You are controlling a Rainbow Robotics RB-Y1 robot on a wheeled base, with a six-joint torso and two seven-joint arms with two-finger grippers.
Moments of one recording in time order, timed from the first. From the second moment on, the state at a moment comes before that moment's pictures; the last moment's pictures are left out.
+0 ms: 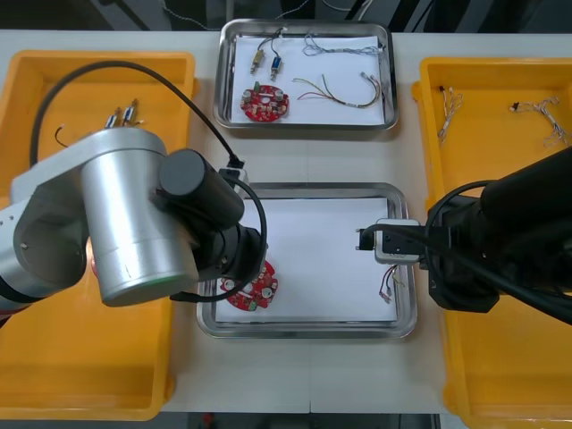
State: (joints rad) right arm -0.60 -1.05 0.52 -2.51 -0.97 1.67 1.81; left arm -0.70 0.70 -0.76 -2.24 0.68 1.69 -0.50
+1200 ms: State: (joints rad) right arm -0.69 -0.57 0.68 -2.01 -0.65 1.71 1.81; left arm -0.64 0.72 -0.05 -1.92 0.74 1.91 -0.85
